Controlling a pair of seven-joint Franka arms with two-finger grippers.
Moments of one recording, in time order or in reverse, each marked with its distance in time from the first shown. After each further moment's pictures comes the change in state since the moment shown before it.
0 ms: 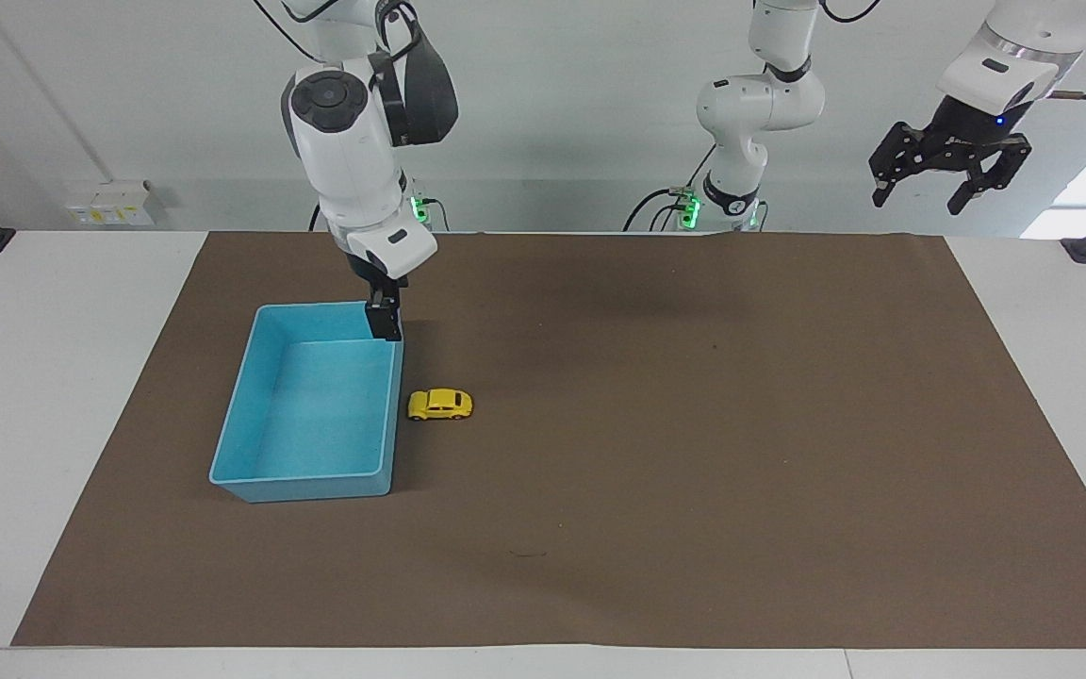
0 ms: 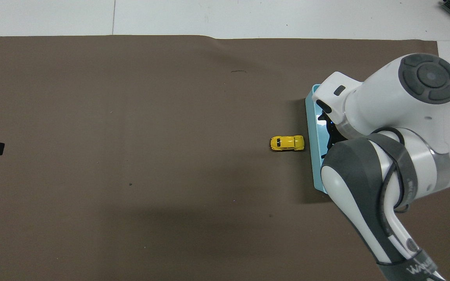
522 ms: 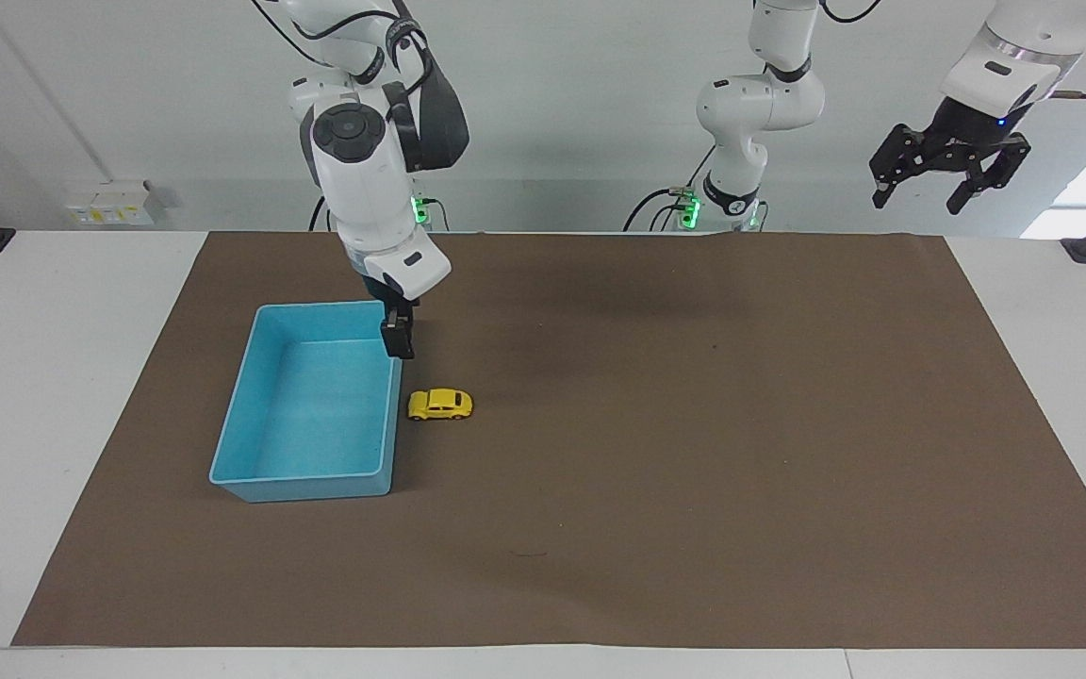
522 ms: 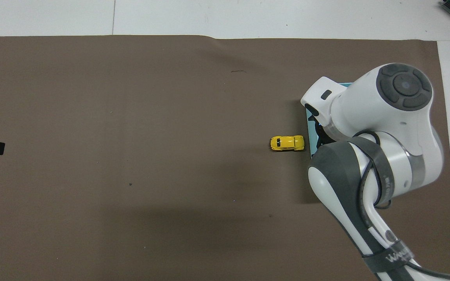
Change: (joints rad) left arm 0.000 0.000 0.001 -0.003 0.000 -0.003 -0.023; right arm 0.014 0.016 0.001 -0.058 0.011 0.093 0.000
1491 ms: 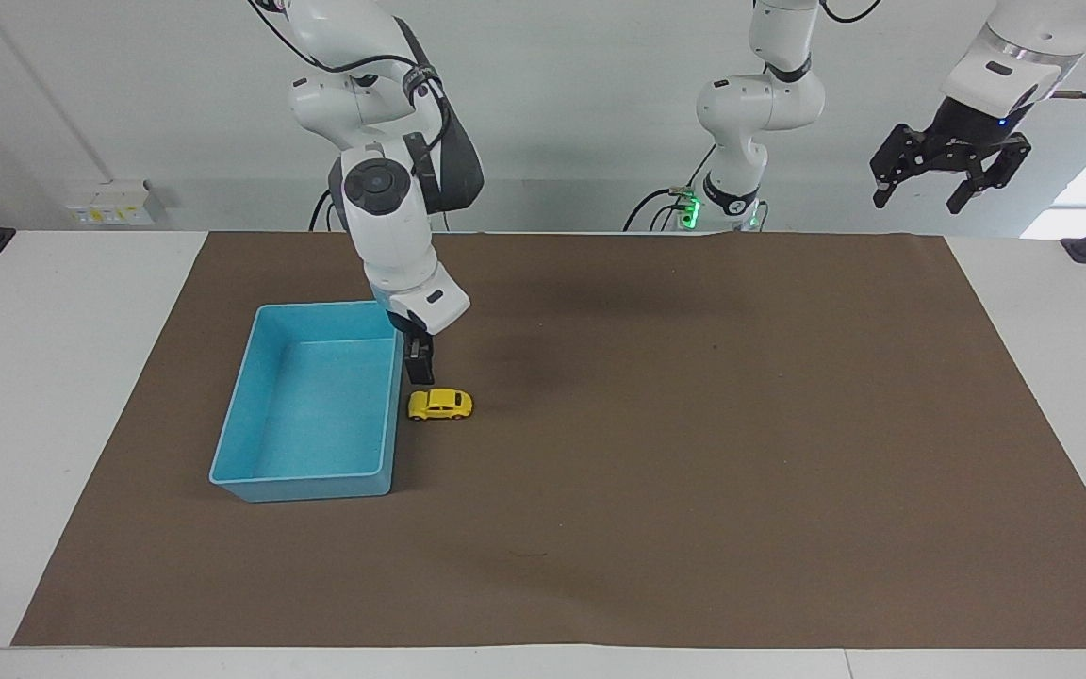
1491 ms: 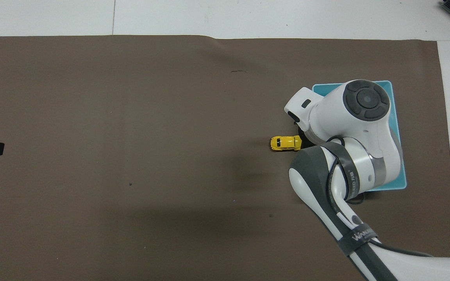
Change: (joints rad) left arm 0.000 0.000 0.002 0.000 0.000 -0.002 0.000; right arm 0.022 0.066 0.000 -0.086 0.006 0.163 0.008
